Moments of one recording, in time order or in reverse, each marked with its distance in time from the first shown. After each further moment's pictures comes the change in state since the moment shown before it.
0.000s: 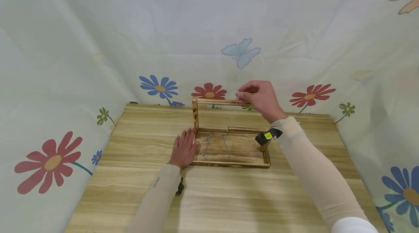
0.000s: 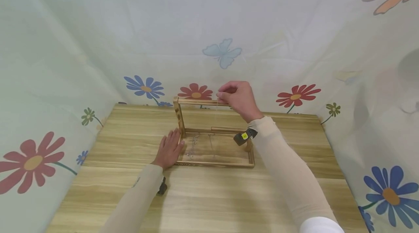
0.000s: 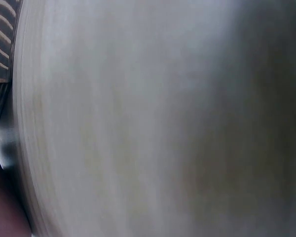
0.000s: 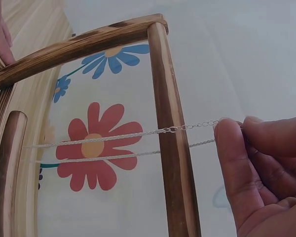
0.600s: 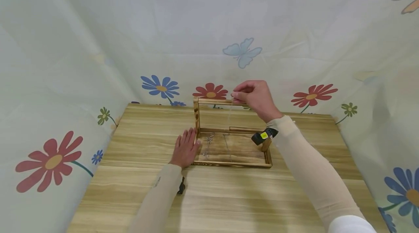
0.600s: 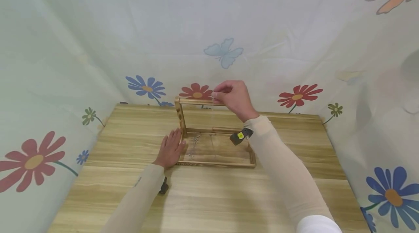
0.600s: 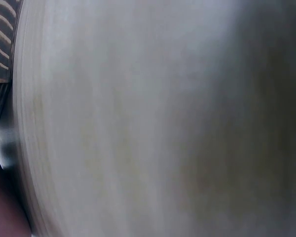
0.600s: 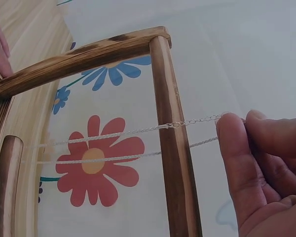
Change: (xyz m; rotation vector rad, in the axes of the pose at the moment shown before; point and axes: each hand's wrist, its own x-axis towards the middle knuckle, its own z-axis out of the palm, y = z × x) left_hand 0.004 -0.010 0.006 0.001 -0.006 0.019; right_hand 0.004 -0.003 0.015 0.063 -0.034 -0.009
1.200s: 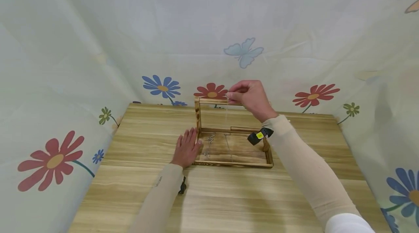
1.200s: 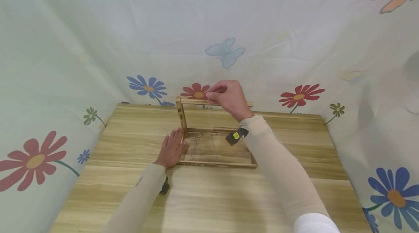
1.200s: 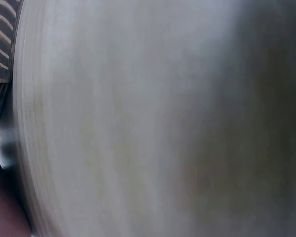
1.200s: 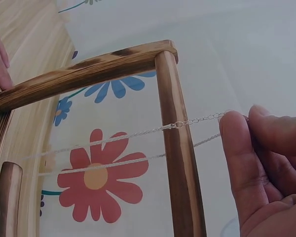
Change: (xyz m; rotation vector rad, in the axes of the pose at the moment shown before) left_hand -0.004 0.010 -0.006 -0.006 0.023 -0.004; right_hand 0.005 -0.002 0.017 0.033 -0.027 -0.010
